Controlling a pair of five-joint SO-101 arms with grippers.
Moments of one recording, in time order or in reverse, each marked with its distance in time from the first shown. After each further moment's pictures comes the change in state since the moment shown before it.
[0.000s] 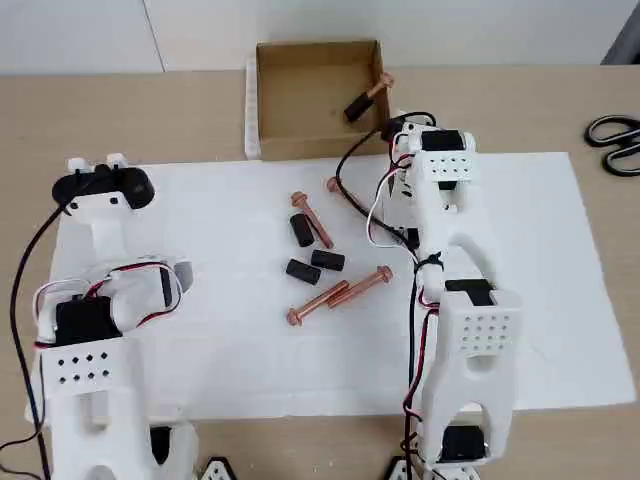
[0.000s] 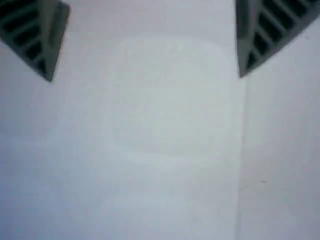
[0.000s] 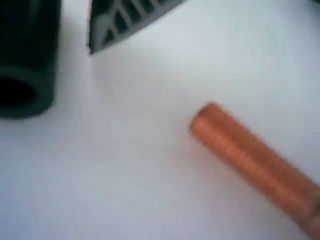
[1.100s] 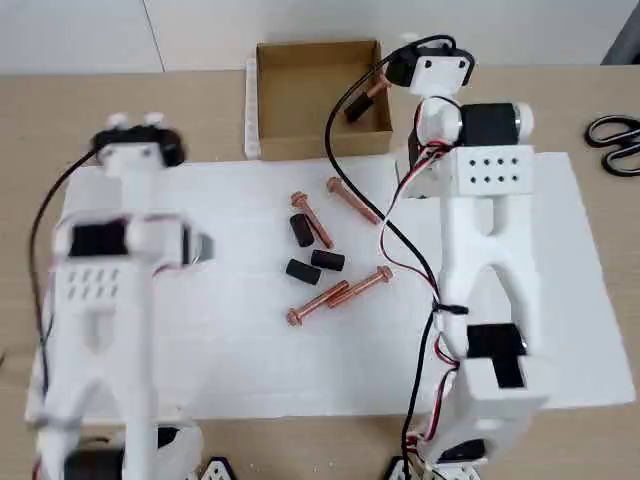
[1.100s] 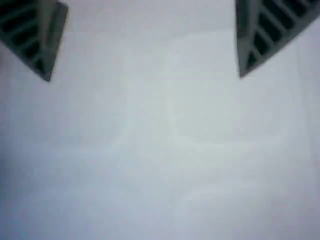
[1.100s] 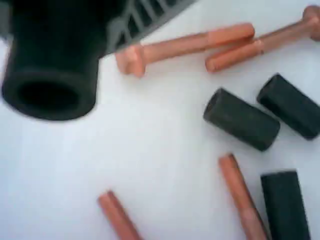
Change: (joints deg) left arm 9.2 30.8 -29.2 10.5 -0.5; right arm -1.2 -28.0 -1.2 10.6 8.4
